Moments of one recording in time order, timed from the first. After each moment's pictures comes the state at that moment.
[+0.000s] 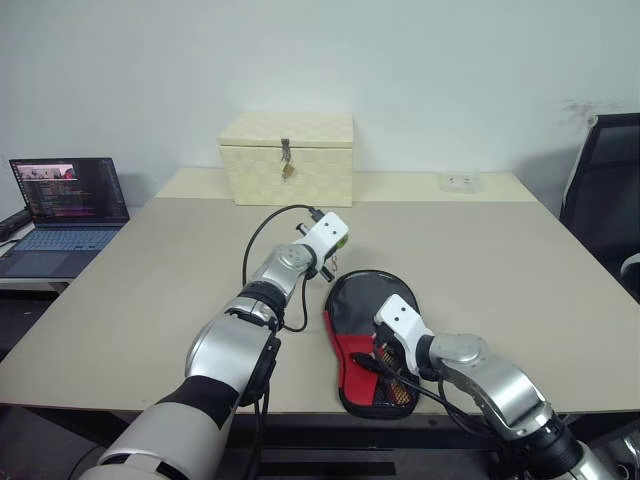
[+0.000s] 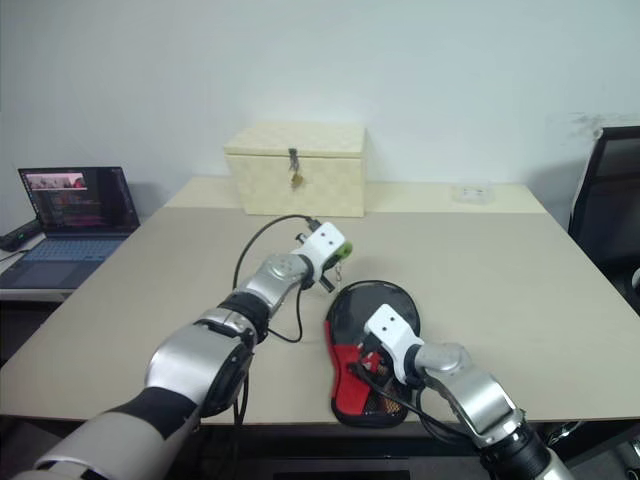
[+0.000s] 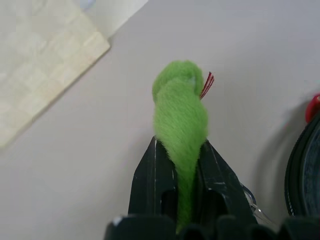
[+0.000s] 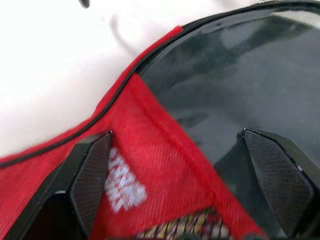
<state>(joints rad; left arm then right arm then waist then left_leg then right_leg) -1.32 0.18 -0.18 1.39 0.32 -0.11 -0.34 -0.40 -0.43 0.39 -0.29 0.15 0.83 0.53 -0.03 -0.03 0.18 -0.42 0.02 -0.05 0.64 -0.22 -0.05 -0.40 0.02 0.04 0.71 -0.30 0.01</state>
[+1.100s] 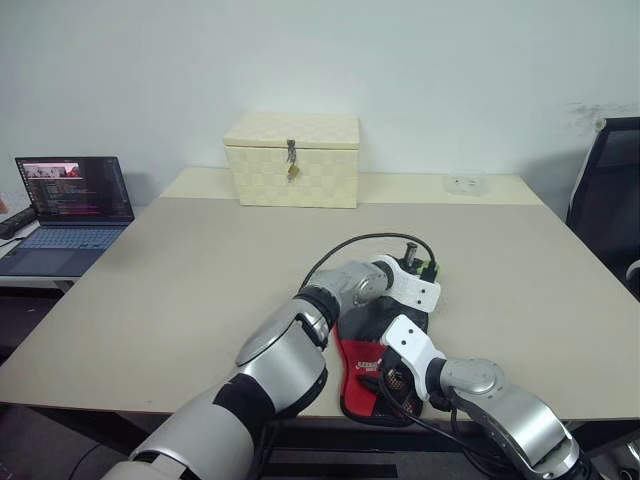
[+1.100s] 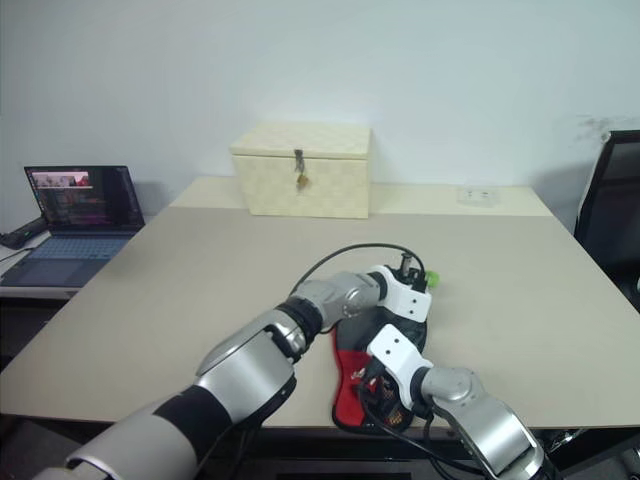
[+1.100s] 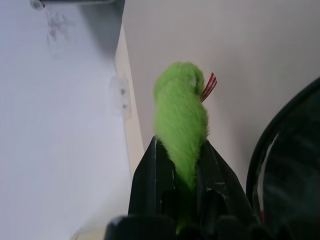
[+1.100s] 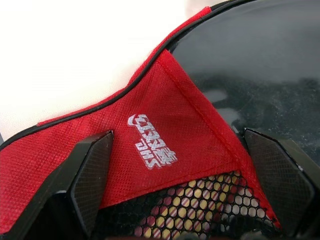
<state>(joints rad) -1.39 -0.05 -0.65 1.42 0.85 -0.50 -0.04 -0.28 -0.45 0.40 -0.51 0.13 0.96 0.48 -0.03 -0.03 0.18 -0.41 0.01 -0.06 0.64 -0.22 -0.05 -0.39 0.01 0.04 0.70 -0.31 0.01</state>
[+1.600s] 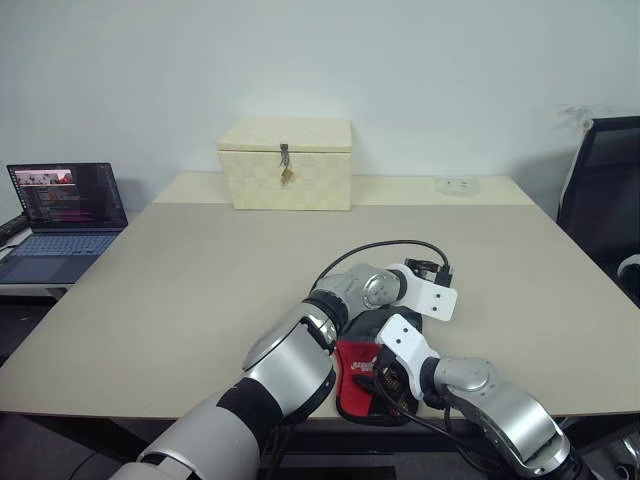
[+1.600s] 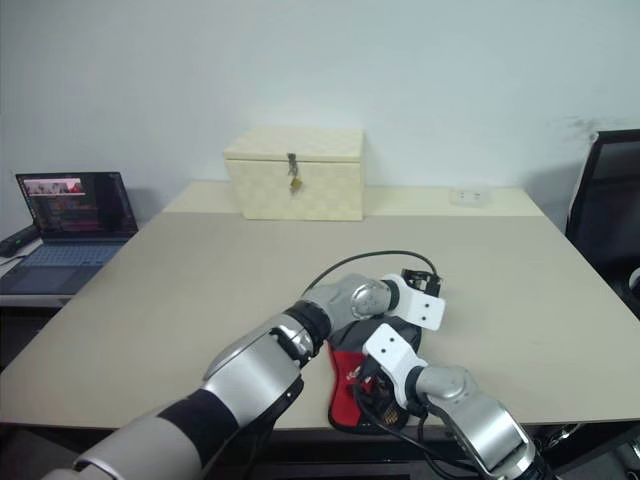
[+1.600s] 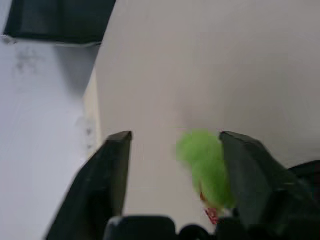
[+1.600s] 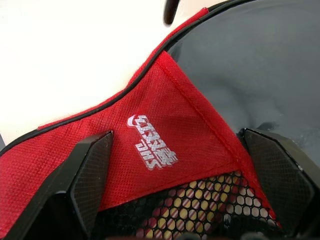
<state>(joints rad) -1.36 -0.06 -0.52 1.41 0.68 -0.58 -0.39 -0.31 -0.42 0.41 -0.46 0.13 0.96 0.49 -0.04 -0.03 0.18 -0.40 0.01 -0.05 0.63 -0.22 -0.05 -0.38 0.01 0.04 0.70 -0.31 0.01</state>
